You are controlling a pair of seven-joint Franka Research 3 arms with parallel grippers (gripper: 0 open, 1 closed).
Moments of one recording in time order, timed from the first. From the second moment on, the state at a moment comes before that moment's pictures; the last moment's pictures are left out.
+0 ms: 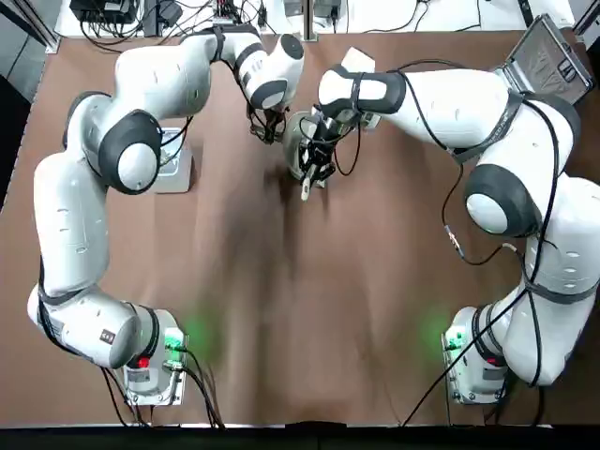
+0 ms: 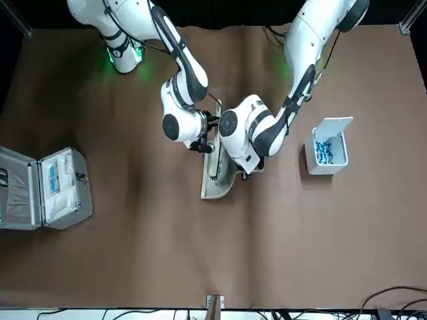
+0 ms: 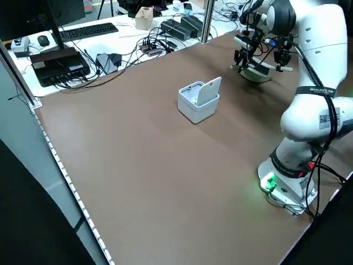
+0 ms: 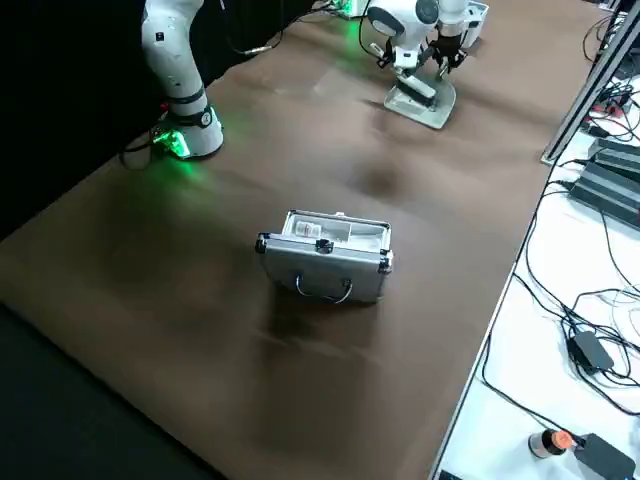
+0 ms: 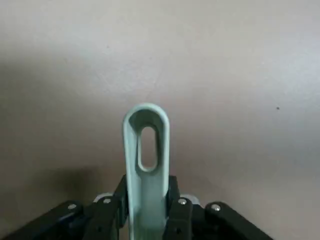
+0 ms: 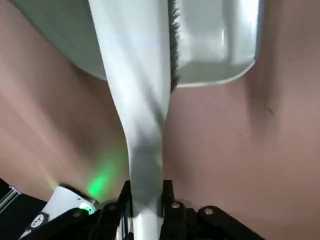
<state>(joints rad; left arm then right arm) -0.38 0.71 -0.39 -1.56 0.56 1.98 -2.48 0.80 0.56 -0.07 -1.75 0.89 2.08 0.38</state>
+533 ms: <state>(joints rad) -0.34 0.71 -0.40 -1.56 0.54 2.07 -2.46 0.80 0.56 -0.07 -1.70 0.90 2.04 0.38</state>
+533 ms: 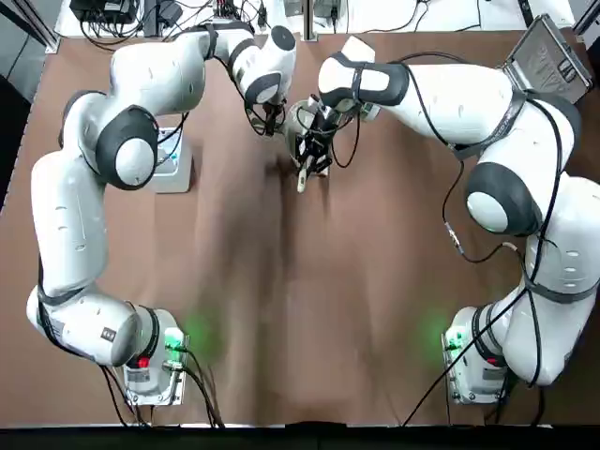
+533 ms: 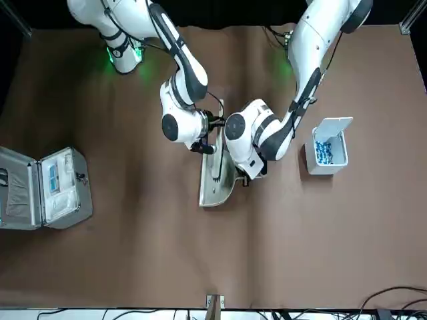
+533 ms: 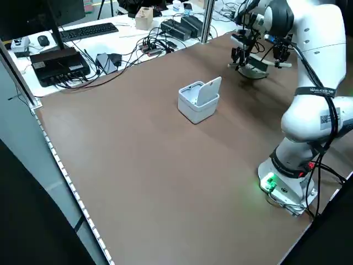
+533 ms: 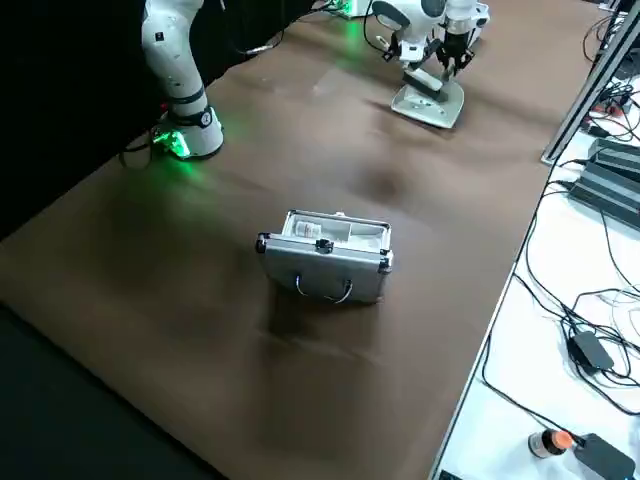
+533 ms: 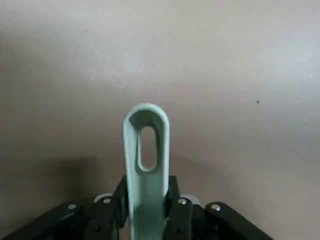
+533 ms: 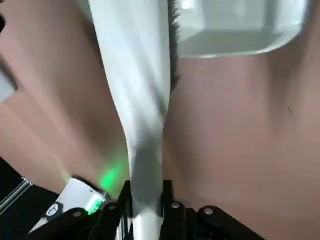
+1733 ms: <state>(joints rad) -0.12 0.71 -0.54 -1.54 0.41 2.09 -2.24 0.77 0.52 -0.09 -1.56 0.72 1.90 0.50</state>
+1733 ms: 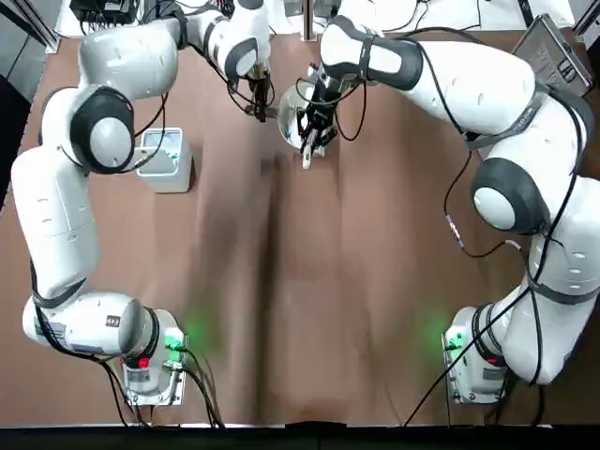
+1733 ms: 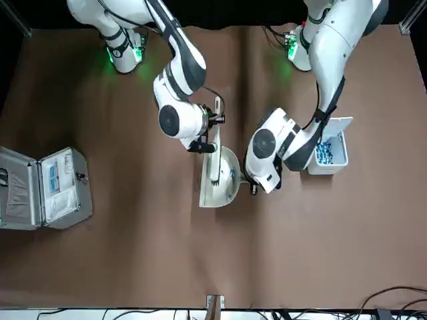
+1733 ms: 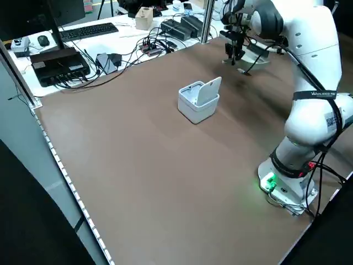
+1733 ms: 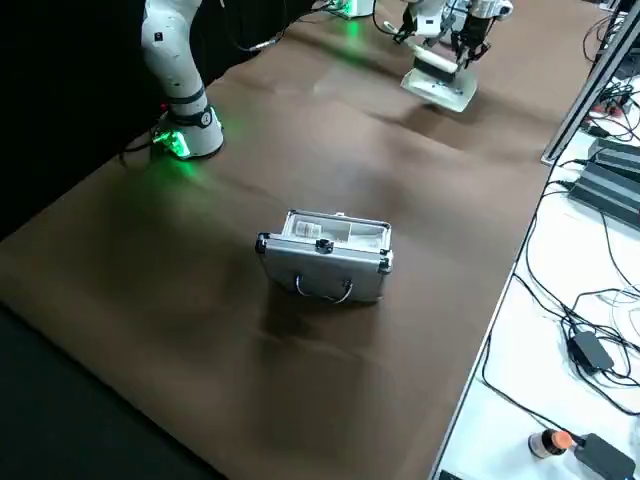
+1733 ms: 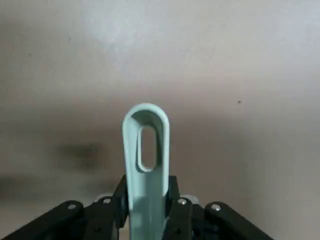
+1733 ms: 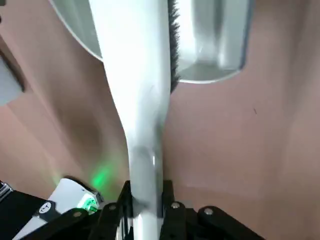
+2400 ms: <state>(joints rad) 0.12 0.66 -0.68 -1.53 0.41 2.01 -2.09 0.75 0.44 -0.11 -1.55 0.68 1.90 0.56</state>
